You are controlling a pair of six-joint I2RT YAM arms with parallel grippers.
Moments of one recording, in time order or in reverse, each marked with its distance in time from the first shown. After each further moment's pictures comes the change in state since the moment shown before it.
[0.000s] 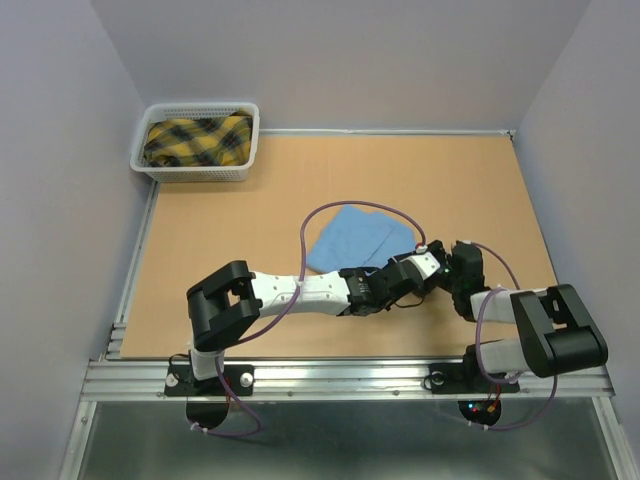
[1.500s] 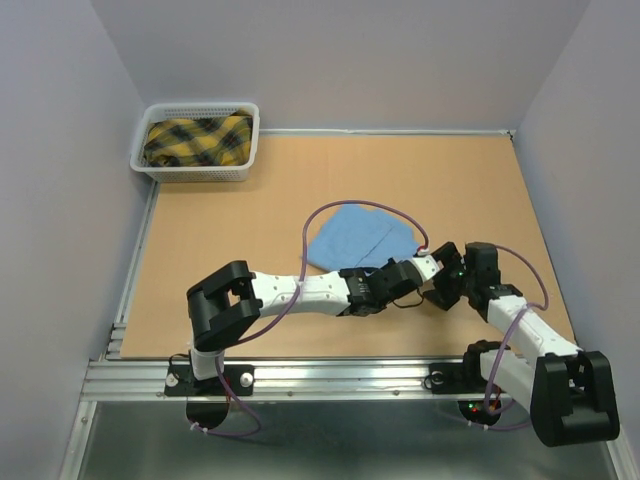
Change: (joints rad) left arm 0.000 0.000 -0.005 -0.010 -0.047 0.088; right arm -0.088 -0.354 0.135 -0.771 0.094 -0.229
